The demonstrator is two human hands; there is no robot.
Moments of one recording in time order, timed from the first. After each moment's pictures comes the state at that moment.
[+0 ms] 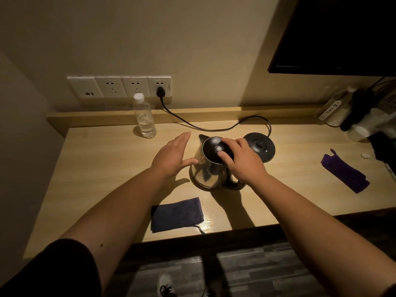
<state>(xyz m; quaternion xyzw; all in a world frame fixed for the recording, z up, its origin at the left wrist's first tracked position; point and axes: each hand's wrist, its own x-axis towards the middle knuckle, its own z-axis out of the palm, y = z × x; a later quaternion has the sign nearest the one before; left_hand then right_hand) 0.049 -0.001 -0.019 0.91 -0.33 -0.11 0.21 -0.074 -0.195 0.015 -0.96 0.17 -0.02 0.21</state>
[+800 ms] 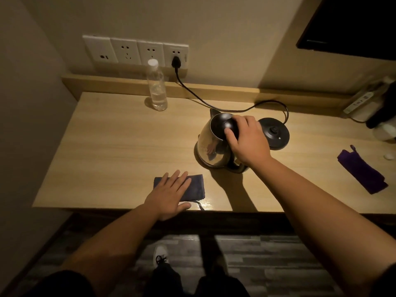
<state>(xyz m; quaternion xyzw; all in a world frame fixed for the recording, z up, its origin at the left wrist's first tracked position) -0.076 0.085 -0.136 0.88 -0.43 -0.18 -0.05 -0.071 -0.185 0.002 -0.97 0.13 -0.08 0.18</state>
